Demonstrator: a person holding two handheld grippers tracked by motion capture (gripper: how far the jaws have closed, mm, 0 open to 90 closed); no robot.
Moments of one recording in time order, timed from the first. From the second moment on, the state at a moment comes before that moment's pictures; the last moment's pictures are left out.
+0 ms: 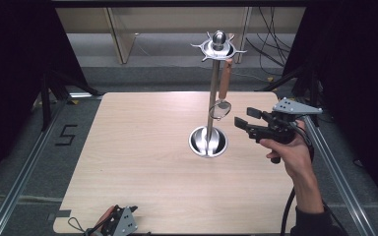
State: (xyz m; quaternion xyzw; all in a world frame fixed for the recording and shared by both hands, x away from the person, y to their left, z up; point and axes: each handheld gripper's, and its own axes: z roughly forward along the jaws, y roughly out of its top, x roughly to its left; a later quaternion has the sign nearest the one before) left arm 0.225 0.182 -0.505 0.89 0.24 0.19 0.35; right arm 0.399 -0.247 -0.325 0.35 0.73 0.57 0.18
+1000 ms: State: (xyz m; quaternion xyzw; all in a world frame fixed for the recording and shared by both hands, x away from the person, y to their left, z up) left arm 0.225 0.182 -0.504 0.89 0.24 0.19 0.34; right arm 0.386 -0.250 -0.375 0.37 0.77 0.50 0.15
